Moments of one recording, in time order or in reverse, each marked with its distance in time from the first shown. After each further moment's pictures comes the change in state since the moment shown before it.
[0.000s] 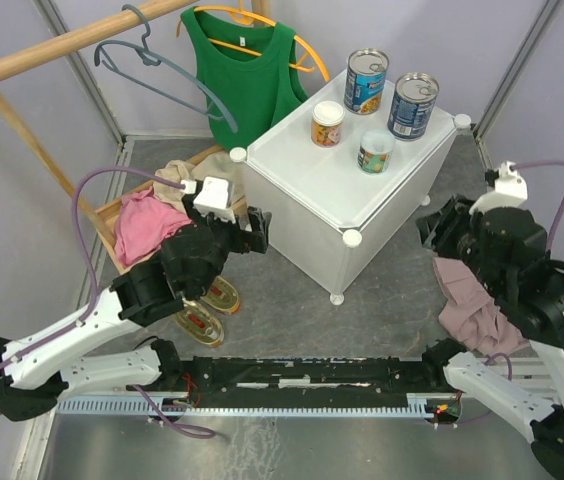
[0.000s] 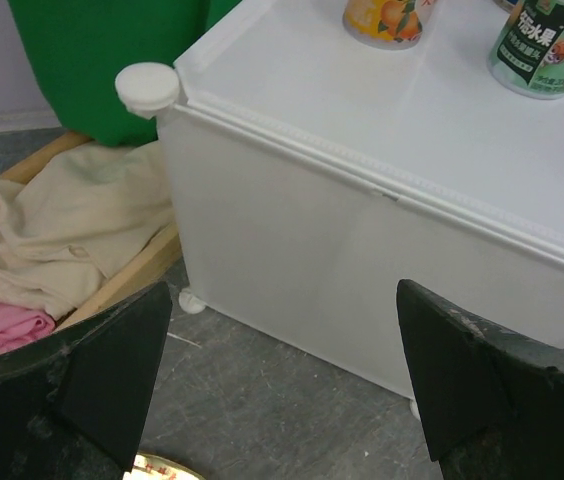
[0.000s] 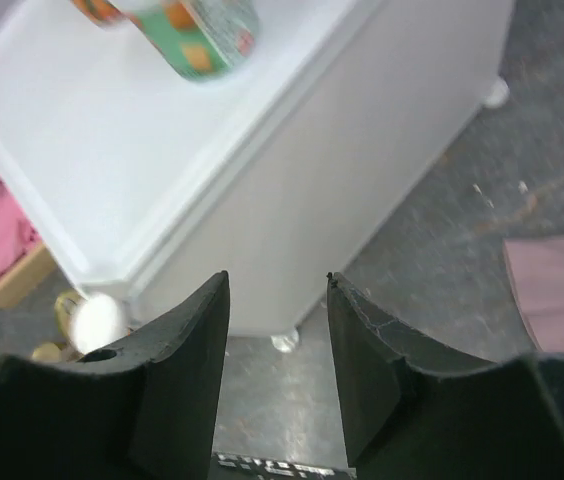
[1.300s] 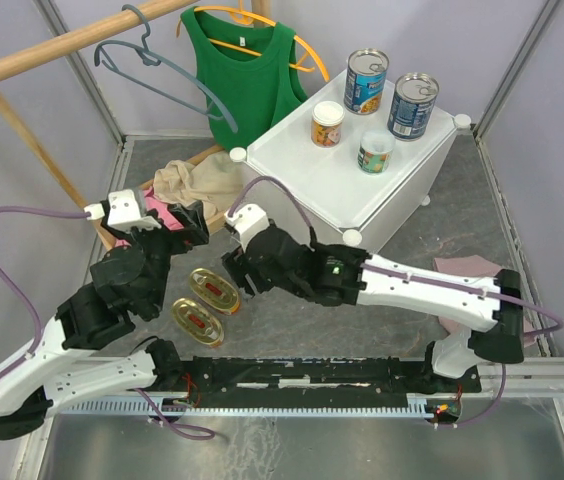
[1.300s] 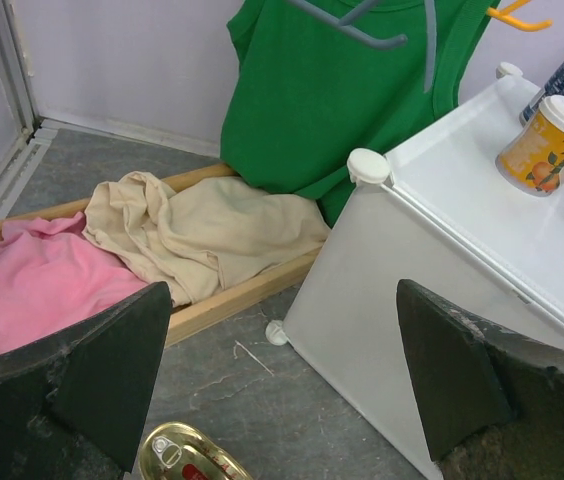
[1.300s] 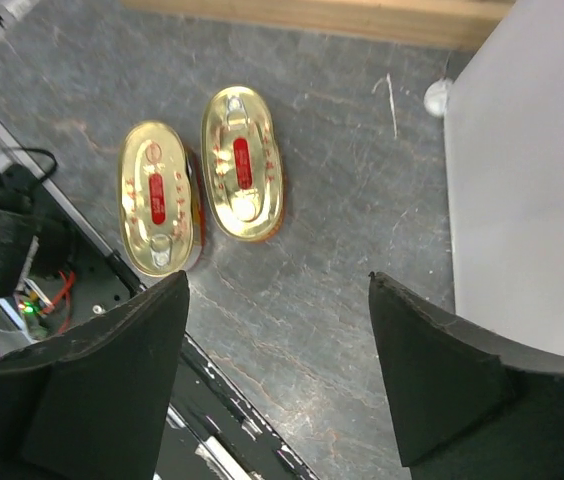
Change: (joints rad) left arm 0.000 -0.268 -0.025 -0.101 -0.359 -0.060; right arm 0.755 0.799 0.241 0.407 0.031 -0.224
